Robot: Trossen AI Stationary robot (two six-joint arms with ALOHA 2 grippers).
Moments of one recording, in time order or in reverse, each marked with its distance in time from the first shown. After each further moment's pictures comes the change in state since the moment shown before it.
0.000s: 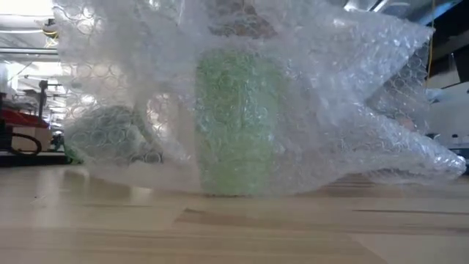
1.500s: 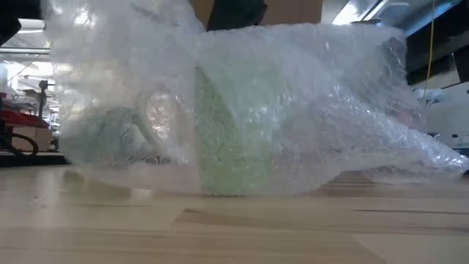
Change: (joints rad) left arm -0.457 0.219 -0.258 0.001 -0.620 -1.032; right arm -0.069 0.502 0.669 -0.663 0.016 -0.262
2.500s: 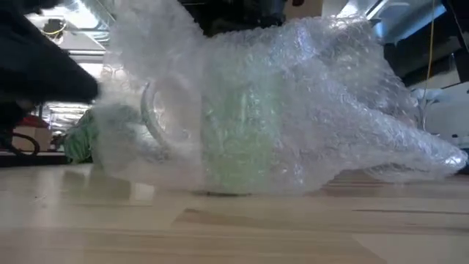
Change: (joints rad) left arm 0.154 0.352 0.000 0.540 0.161 0.145; right arm -0.031 0.172 0.028 -0.082 -0.130 0.031
